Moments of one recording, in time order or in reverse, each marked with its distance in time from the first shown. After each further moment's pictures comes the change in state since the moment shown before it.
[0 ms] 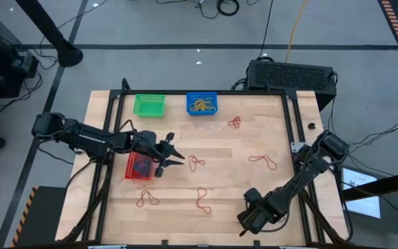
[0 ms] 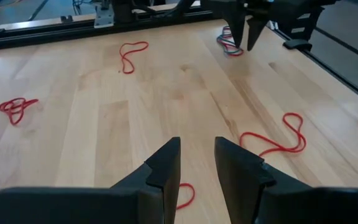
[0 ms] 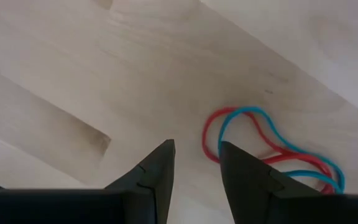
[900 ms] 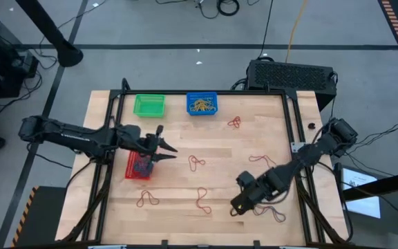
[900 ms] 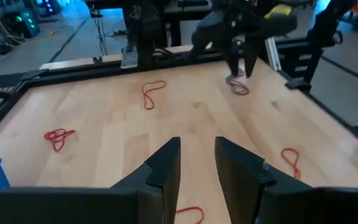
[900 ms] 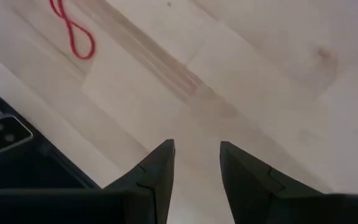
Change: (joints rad) left arm -0.001 -0.269 0.000 -0.135 -0.053 -0.020; right arm -0.181 -0.201 0.000 -0.015 0.041 -0.285
